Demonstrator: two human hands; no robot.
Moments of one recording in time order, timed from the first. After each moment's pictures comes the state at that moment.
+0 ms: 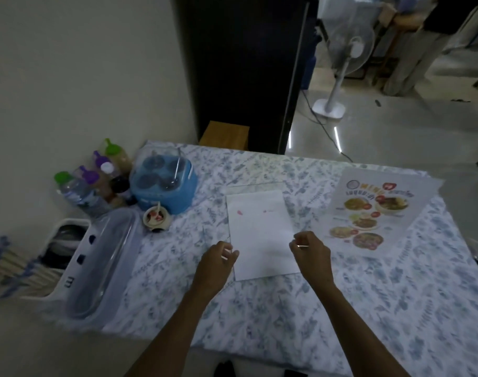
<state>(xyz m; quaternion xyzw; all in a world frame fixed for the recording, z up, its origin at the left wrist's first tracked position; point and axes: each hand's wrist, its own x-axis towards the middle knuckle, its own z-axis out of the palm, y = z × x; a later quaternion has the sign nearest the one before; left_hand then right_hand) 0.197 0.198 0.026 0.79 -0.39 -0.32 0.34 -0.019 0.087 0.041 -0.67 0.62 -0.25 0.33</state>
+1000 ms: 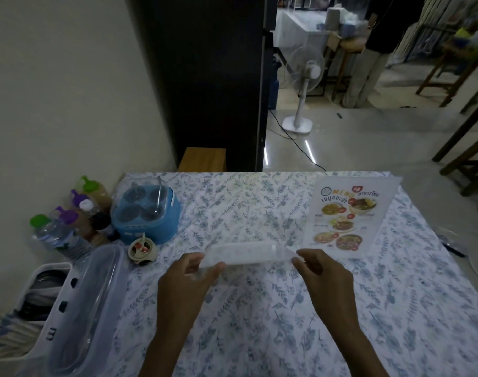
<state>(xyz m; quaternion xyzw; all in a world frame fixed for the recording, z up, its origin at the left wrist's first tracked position) 0.205 0.240 0.142 0.78 -0.38 -0.23 0.44 -0.046 0.162 0.145 -0.65 0.60 -0.36 0.30</state>
